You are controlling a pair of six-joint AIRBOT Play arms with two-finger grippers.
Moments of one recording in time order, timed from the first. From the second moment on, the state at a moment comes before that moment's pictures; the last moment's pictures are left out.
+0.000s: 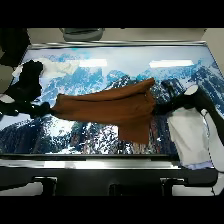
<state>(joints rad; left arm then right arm) 0.31 -1.41 1.16 1.02 -1.14 -1.33 -0.14 -1.54 1.30 -1.01 1.25 0.97</state>
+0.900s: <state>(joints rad) 0.31 -0.74 1.88 1.14 -1.12 -1.55 -0.15 -0.75 1.83 -1.39 0.98 0.98</state>
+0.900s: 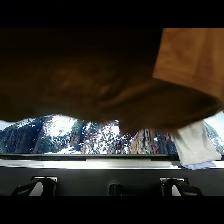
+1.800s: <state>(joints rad) 0.30 -1.72 1.56 1.10 -1.11 -1.43 -0.05 -1.81 1.82 -1.28 0.99 1.17</state>
